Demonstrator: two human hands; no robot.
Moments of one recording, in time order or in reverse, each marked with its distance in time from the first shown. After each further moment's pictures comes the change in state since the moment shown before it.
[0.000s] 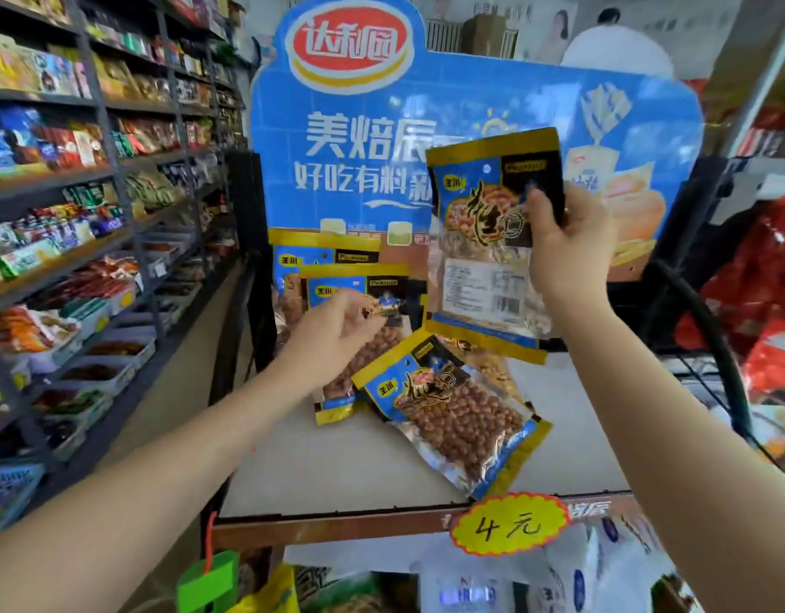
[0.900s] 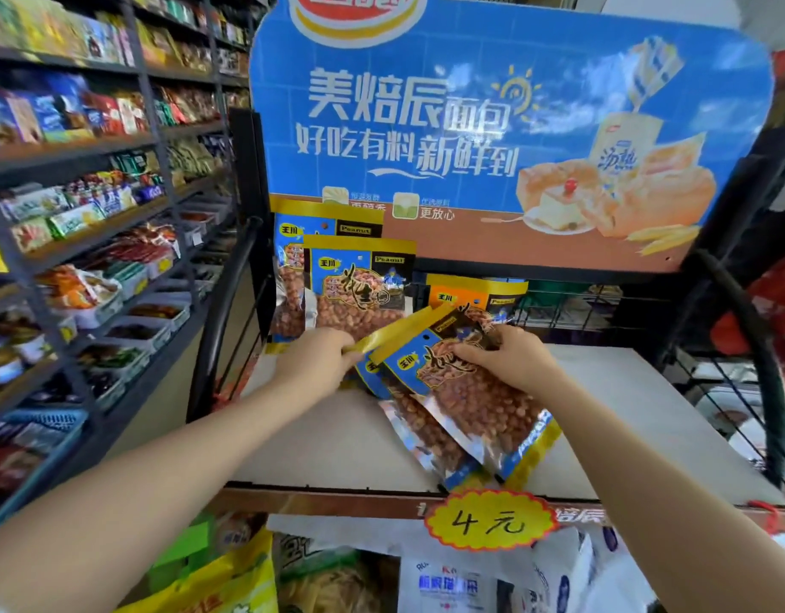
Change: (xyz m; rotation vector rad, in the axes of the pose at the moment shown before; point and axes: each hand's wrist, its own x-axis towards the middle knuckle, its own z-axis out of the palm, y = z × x) left_hand -0.012 -0.032 0.044 0.403 -0.116 -0.212; right_hand -0.082 0.108 0.016 -0.444 -0.941 0.440
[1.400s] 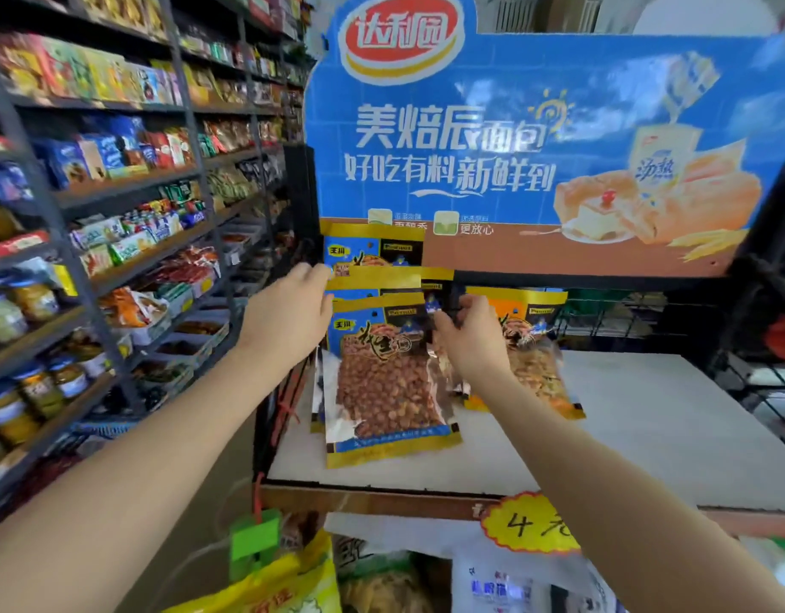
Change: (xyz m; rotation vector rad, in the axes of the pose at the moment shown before) left_hand -0.015 -0.032 -0.091 0.360 0.438 0.145; right_hand -0.009 -0.100 0.045 0.374 0.269 -0.121
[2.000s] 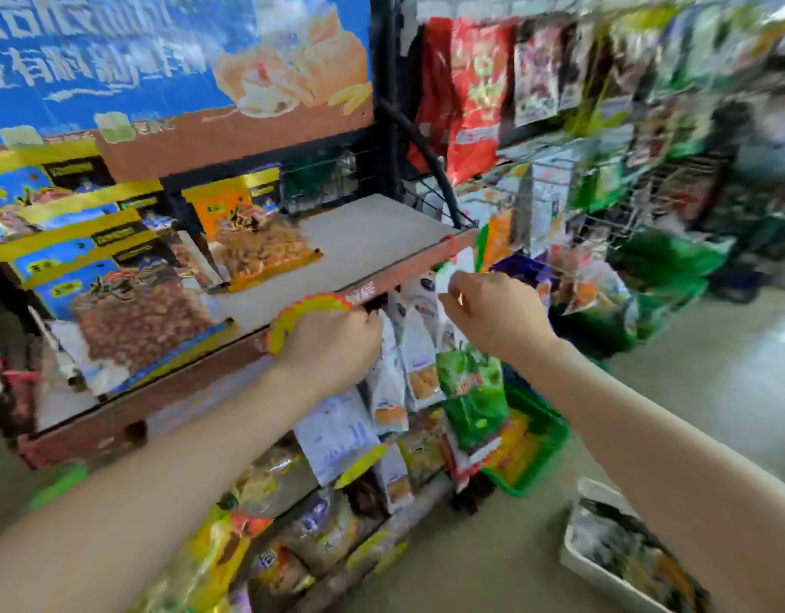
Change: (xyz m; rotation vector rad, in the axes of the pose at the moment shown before) left_hand -0.147 0.222 -0.013 -0.105 -0.126 1.029; right_hand -0.268 0.074 -0.203 -0.820 0.192 0.096
